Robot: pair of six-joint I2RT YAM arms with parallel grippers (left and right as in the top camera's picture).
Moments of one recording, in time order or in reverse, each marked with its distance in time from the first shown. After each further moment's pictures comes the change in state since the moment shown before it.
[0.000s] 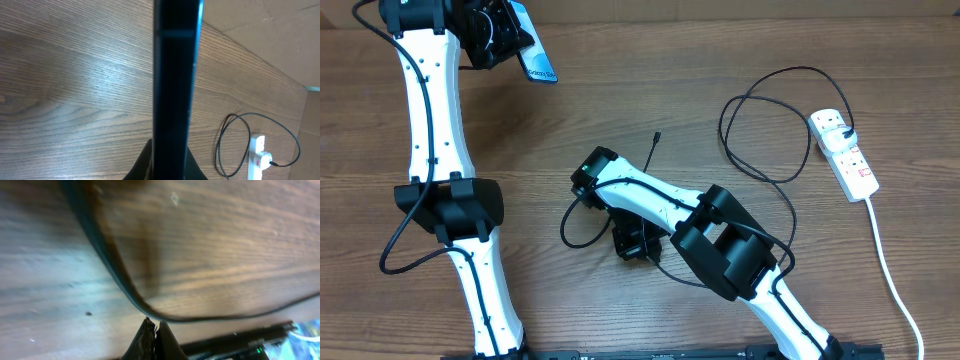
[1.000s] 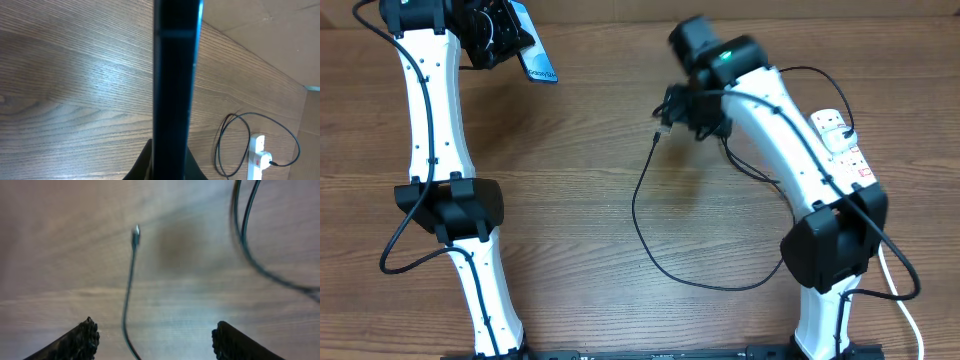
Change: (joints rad) left arm -0.002 0.000 0.000 0.000 0.001 0.000; right arm -0.460 -0.302 0.224 0.312 0.032 0.023
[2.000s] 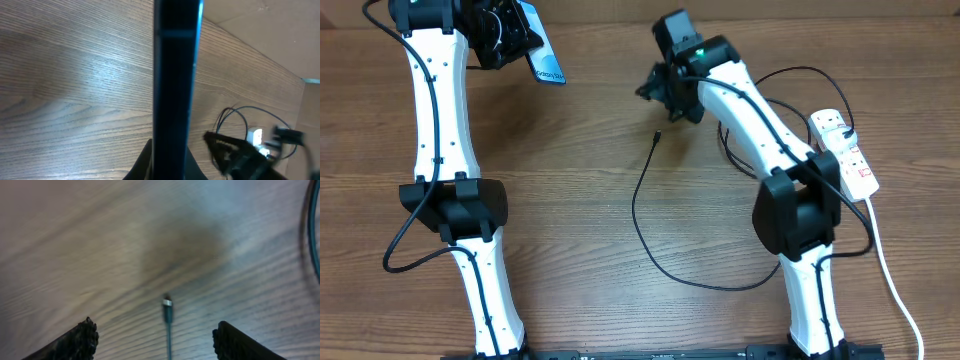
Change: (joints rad) left arm -0.026 0.000 0.000 -0.007 0.011 0.000; right arm 0.011 0.251 0.079 0.241 0.039 0.241
